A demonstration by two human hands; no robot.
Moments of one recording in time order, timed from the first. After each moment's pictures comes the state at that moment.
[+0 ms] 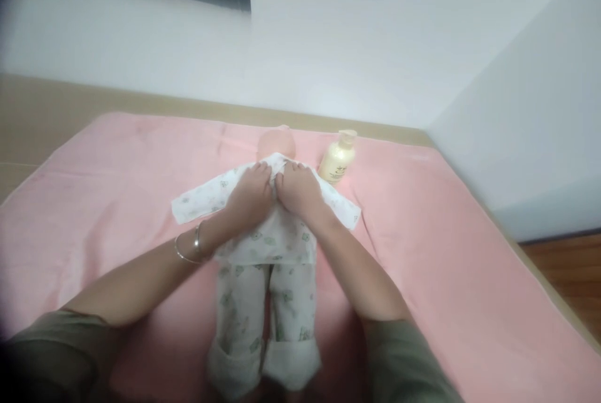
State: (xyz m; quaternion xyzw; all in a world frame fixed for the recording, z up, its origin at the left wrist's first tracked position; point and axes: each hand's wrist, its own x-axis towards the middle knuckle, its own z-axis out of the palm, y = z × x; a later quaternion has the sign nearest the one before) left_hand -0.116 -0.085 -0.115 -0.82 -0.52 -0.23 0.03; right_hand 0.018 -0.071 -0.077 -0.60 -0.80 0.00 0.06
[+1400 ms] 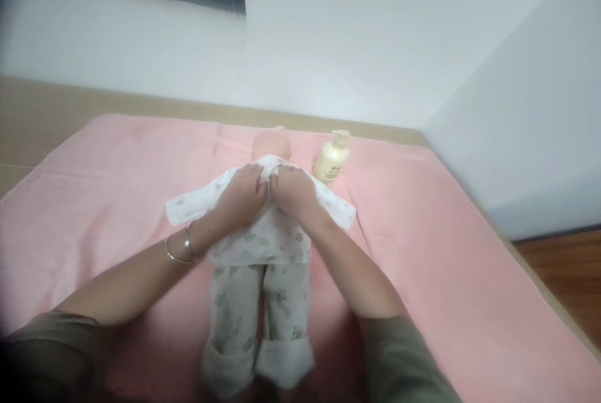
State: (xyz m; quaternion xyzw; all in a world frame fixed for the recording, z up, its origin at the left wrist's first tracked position) left_hand -0.119 -0.087 -0.098 -0.79 -0.56 -0.23 -0.03; right_hand 0.021 -0.075 -0.076 -0.62 -0.78 0.02 0.08
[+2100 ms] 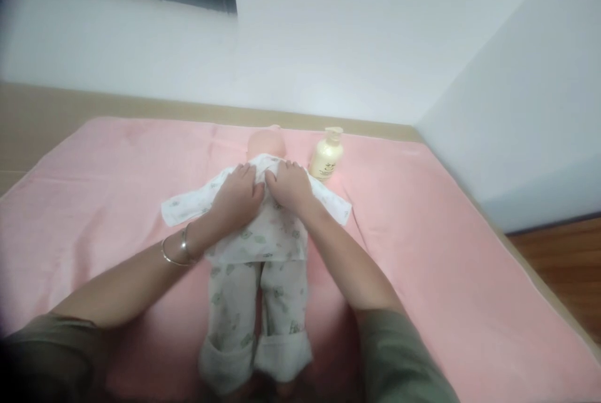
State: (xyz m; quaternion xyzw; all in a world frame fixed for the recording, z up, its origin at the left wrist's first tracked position) left_hand -0.115 -0.094 -0.102 -0.78 -0.60 -0.20 -0.01; right_hand 0.026 -0.062 -0.086 -0.62 -0.78 0.03 0.08
